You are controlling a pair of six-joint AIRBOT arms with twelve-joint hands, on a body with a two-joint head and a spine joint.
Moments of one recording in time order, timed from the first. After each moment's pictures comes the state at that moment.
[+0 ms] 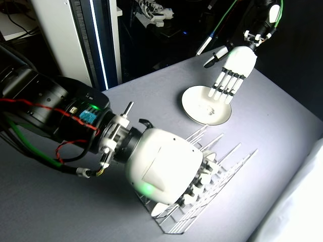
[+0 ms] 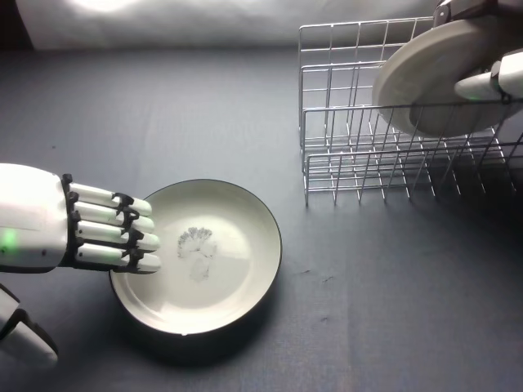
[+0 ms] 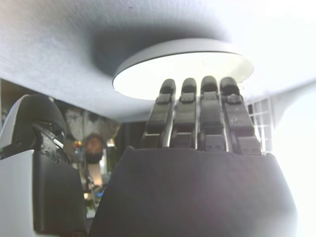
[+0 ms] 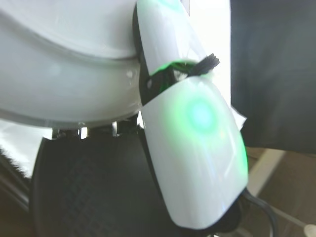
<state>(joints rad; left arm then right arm) 0.71 -0.92 1.42 1.38 -0.92 0.11 -0.40 -0.92 1.15 0.24 0.41 -0.47</state>
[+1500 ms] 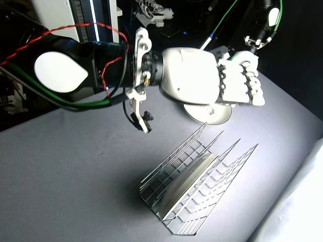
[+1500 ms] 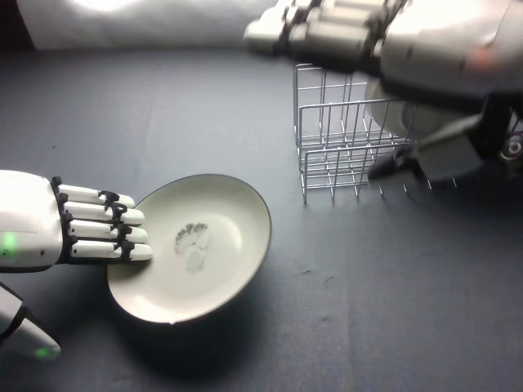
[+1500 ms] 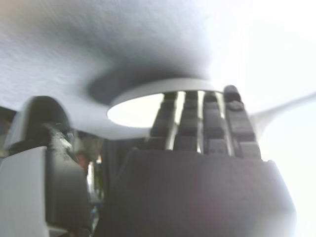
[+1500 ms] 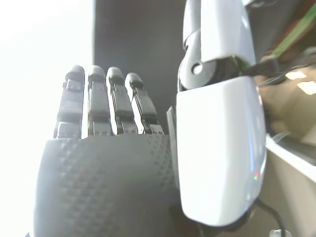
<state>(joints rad) 0.79 -0.95 1.46 1.34 -0.84 0.12 -0.30 -0.92 0.95 -0.54 0.54 -0.46</state>
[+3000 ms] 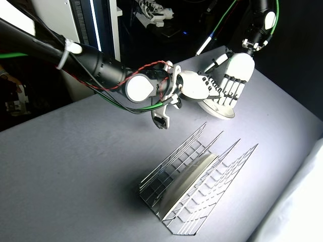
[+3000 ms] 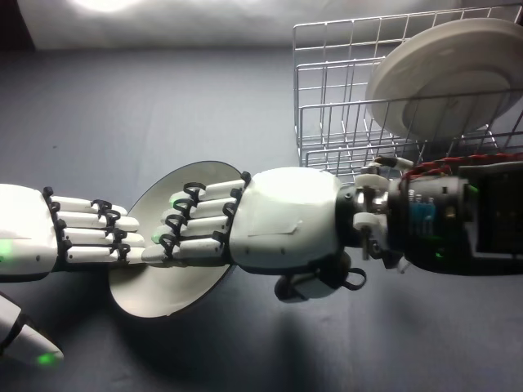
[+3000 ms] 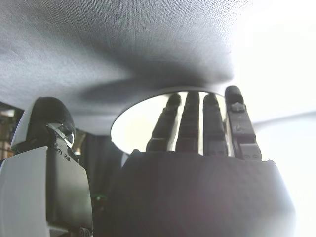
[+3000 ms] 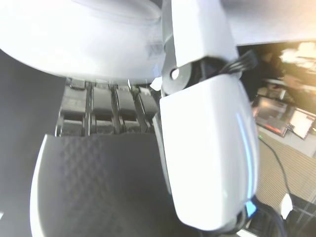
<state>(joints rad) 0.88 -0.97 1.48 1.27 -0.86 0.08 -0.45 -1.41 1.21 -0.73 0.42 -0.49</state>
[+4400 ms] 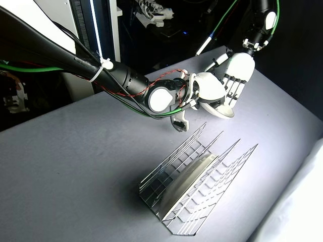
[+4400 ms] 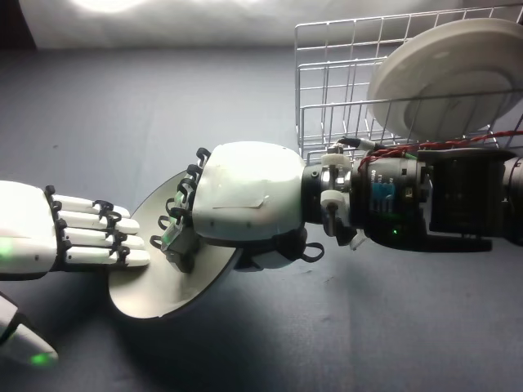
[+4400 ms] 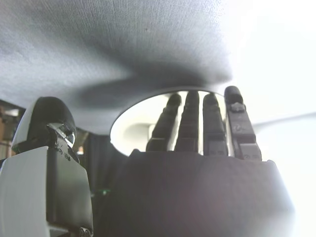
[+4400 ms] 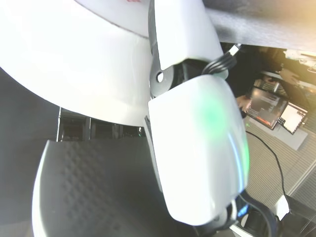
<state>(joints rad) 0.81 -0.95 1.49 1.30 -0.88 0.09 -0.43 -1.52 1.36 -0.72 0.56 -0.50</state>
